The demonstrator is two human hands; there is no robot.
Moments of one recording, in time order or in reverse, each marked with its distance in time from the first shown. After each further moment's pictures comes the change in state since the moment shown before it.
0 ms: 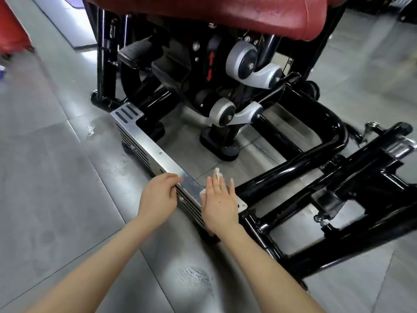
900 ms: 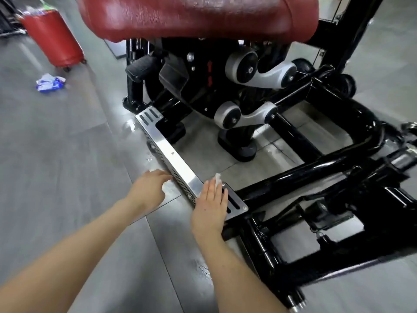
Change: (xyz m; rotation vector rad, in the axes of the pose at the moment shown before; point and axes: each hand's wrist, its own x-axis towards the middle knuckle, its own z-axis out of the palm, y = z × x) left_hand 0.007 0.011 -0.044 0.466 -0.314 -0.112; right_hand -0.014 -0.022 -0.012 0.013 -0.240 -0.010
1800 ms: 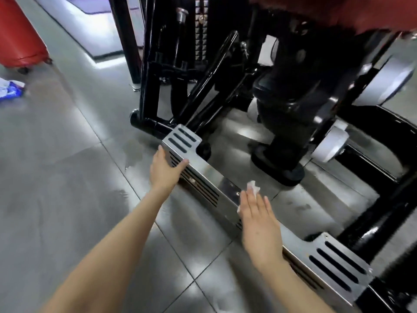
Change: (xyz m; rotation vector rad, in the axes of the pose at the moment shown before) left_hand 0.223 -0.185 0.028 -0.894 0.279 -0.220; right_hand 0.121 -0.101 0.019 -0.075 0.348 0.031
